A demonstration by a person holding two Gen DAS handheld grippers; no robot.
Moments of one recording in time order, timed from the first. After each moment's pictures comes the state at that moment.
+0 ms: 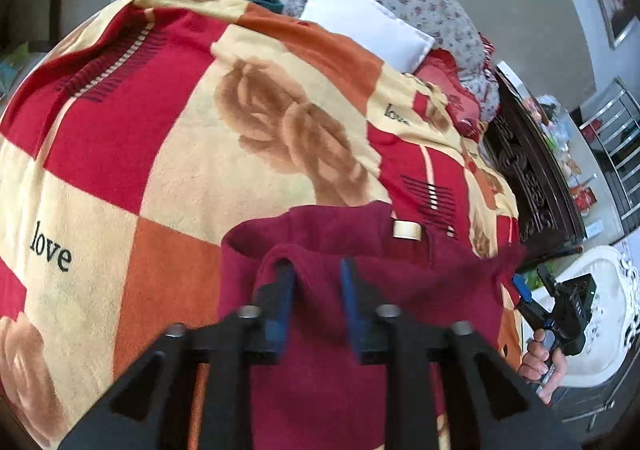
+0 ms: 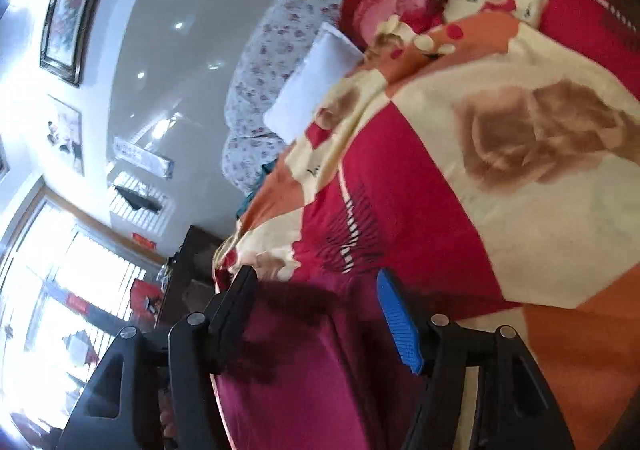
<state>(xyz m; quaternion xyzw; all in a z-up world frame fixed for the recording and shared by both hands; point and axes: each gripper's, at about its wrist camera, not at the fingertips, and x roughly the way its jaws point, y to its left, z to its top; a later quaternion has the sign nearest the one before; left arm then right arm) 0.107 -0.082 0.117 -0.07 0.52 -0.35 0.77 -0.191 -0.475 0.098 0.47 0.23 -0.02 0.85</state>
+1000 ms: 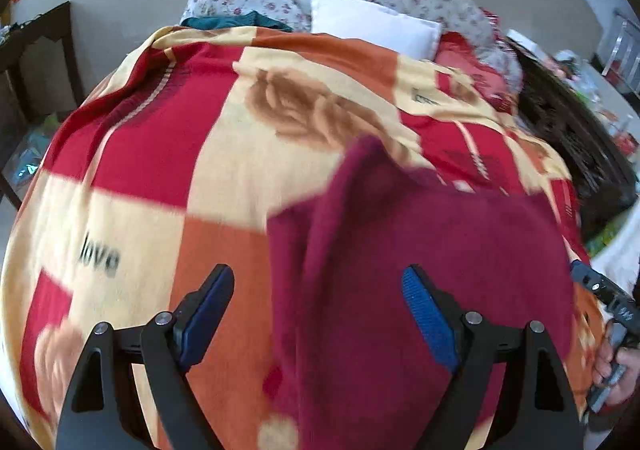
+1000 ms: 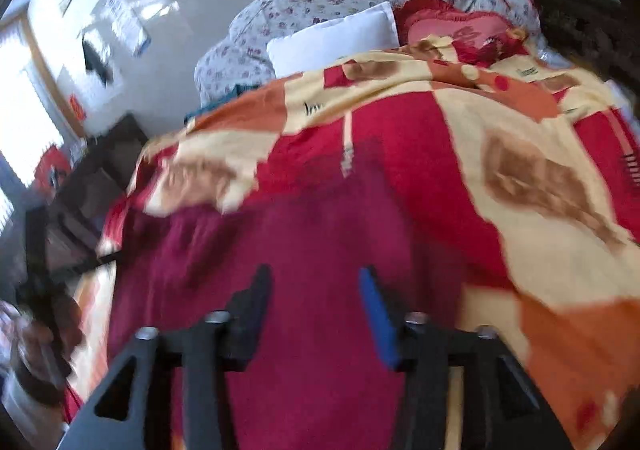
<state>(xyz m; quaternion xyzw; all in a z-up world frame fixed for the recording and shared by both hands) 0.049 -0.067 0.093 0.04 0.46 -0.31 0.83 -0.182 -0.373 0.099 0.21 0.38 -0.10 0.90</state>
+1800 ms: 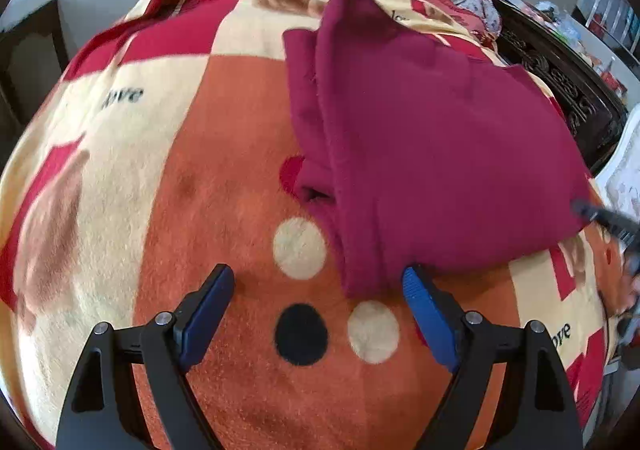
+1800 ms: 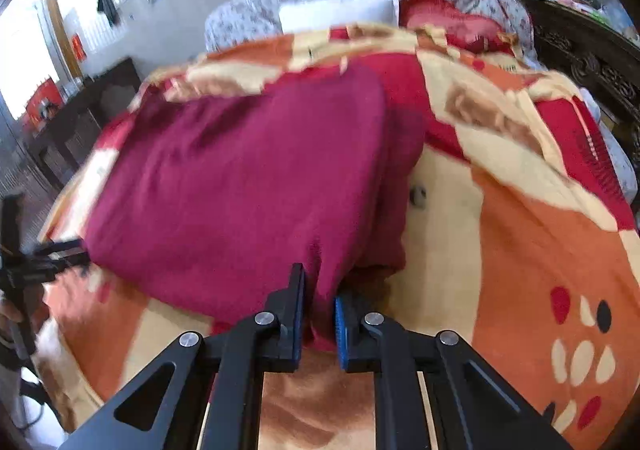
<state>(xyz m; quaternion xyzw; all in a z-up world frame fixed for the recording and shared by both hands) -0.037 -0.007 0.029 0.08 0.49 -0.32 0.81 -0.237 -0.320 0.047 0.15 0.45 -0.10 0.87</state>
